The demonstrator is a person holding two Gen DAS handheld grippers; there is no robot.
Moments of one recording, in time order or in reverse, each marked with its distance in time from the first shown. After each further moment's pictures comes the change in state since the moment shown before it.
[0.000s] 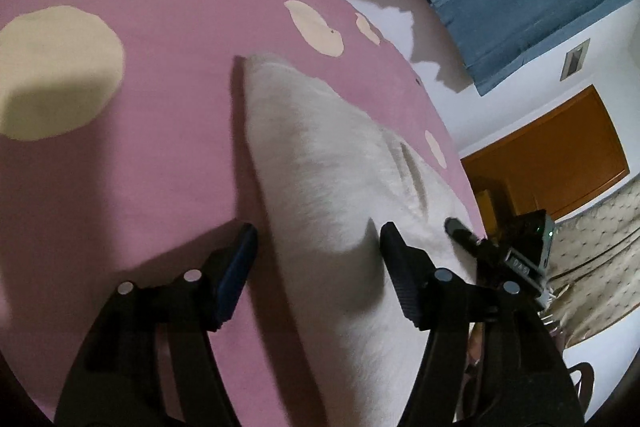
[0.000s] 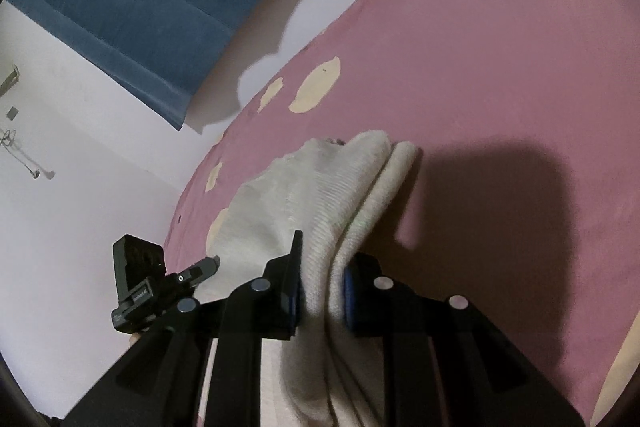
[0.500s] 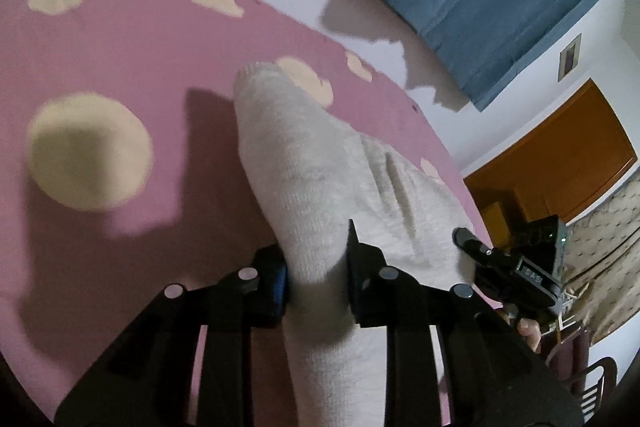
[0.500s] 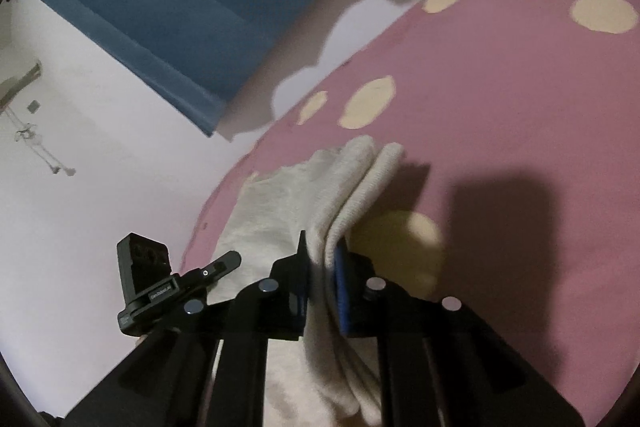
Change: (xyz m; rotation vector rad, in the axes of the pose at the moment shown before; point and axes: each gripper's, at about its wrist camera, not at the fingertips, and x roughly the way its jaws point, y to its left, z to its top) left arm -0.064 -0.019 0.014 0.075 -0.128 0.057; right arm -0.002 0.055 0.005 -0.052 -0.050 0.089
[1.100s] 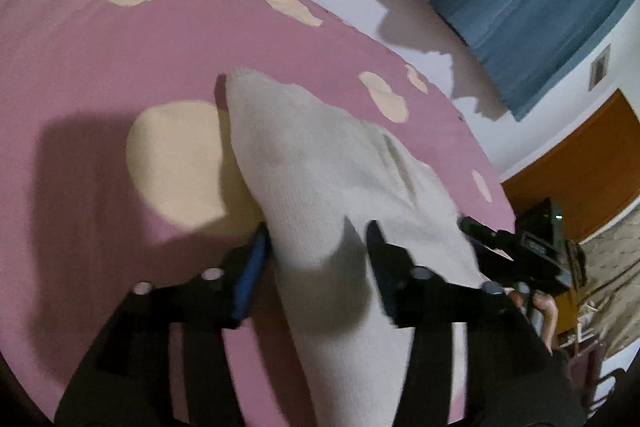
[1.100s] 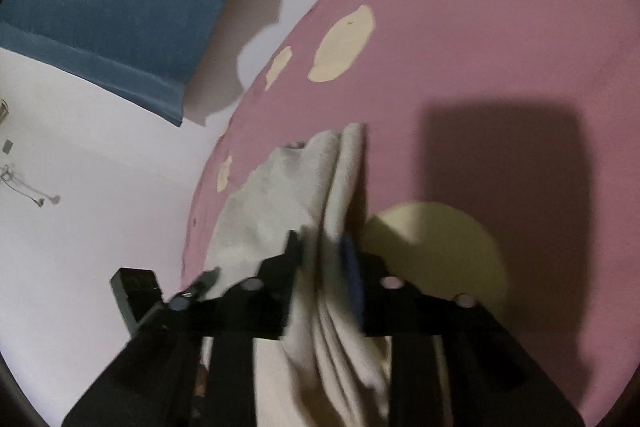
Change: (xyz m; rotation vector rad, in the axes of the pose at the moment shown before) left arm -0.021 0.070 0.003 -0.028 0.006 0.095; right arm 0.071 -0.030 0.001 0.166 0.143 -0.041
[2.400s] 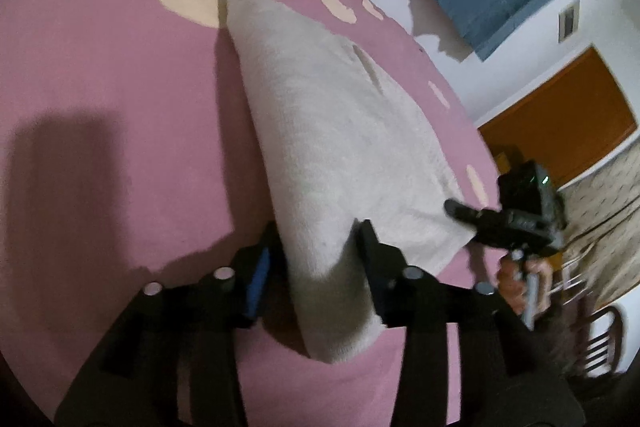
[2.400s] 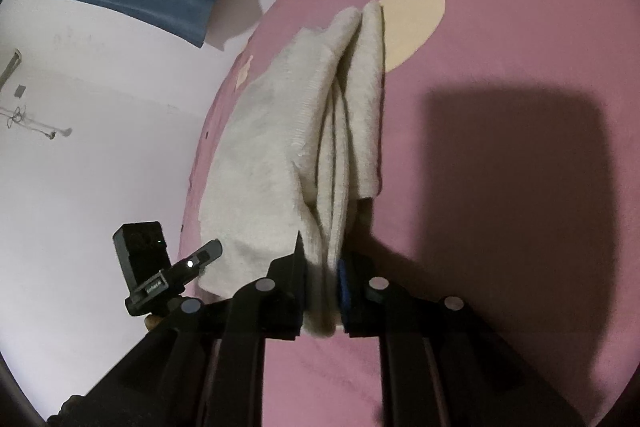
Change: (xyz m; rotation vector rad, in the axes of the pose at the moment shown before) left arm -0.050 -0.026 -0.119 0.094 0.128 -0.040; right arm -0.042 0.019 -0.136 -0.055 0.169 0.022
